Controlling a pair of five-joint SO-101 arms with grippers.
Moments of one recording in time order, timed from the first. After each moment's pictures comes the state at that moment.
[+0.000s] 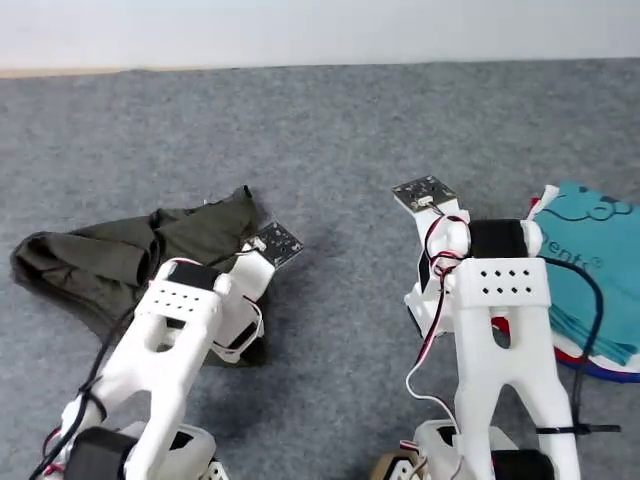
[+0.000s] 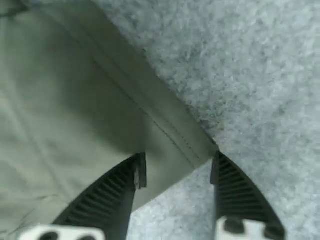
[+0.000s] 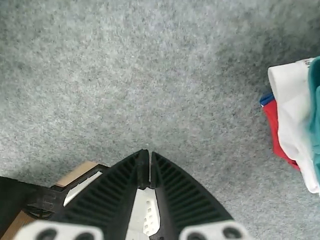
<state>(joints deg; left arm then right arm) 9.9 -18.7 51.5 69.5 -22.2 -5.1 -25.9 24.9 100.5 20.1</state>
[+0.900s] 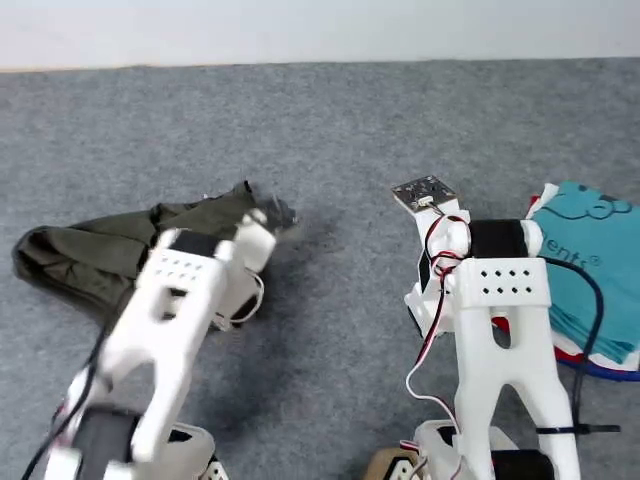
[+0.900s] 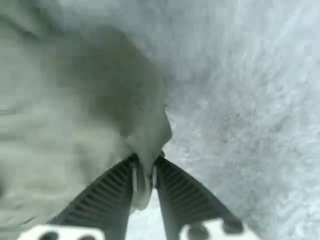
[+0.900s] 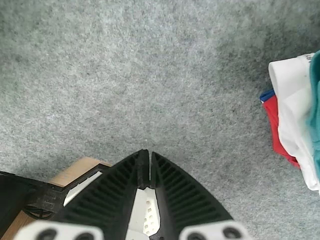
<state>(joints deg) 8.5 -17.4 36.9 77.2 -21.9 -5.1 -25.9 24.9 100.6 20.1</state>
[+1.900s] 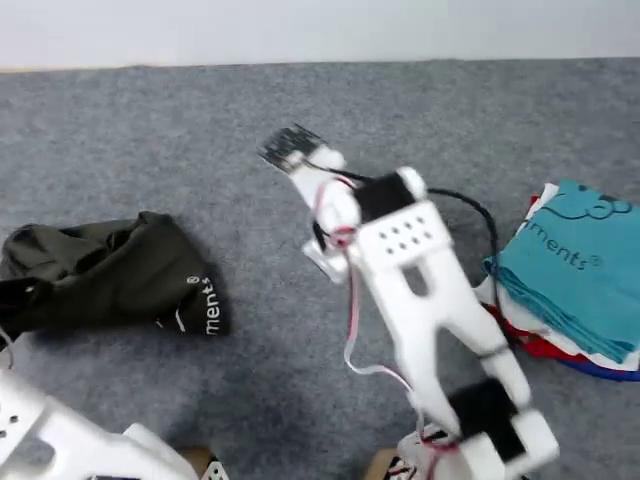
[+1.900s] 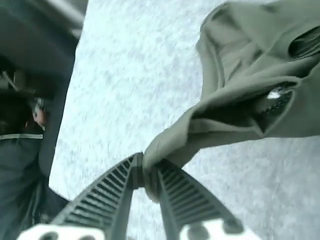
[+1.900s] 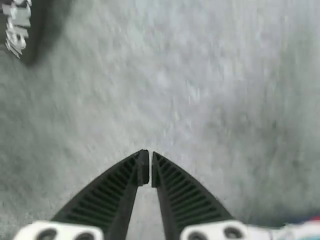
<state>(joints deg) -63.8 -46.2 21.0 87.4 -44.9 -30.3 -1.3 -6.2 89.2 20.0</state>
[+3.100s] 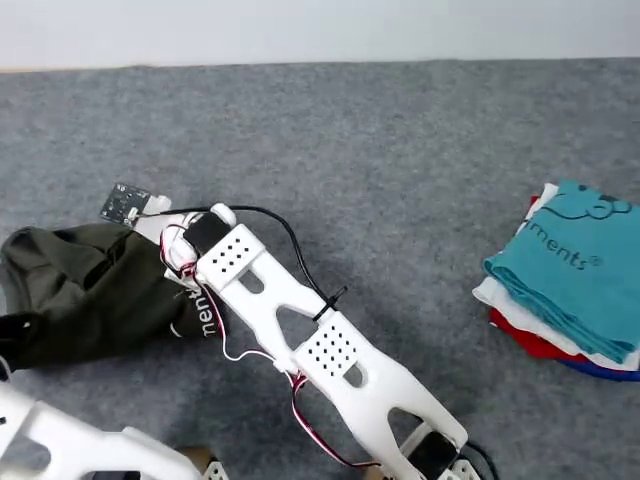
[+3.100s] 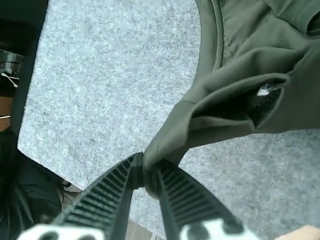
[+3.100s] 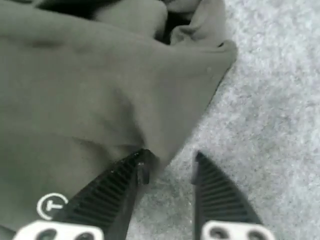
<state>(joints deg) -70.0 -46.4 29.0 87.3 -45.1 -51.0 74.5 -83.3 83.4 19.9</state>
